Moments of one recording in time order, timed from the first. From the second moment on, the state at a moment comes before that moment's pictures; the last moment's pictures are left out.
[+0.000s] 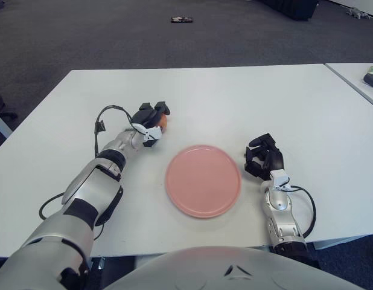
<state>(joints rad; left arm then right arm) -0.75 0.32 -0.44 1.26 0.52 -0.43 0.17 0.10 0.03 -0.02 0.23 -0.14 -0.36 -0.22</state>
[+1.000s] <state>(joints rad) -0.70 0.31 -0.21 1.22 0.28 -0.47 -0.09 0.10 0.03 -0.02 0.23 -0.14 -0.36 -0.22</state>
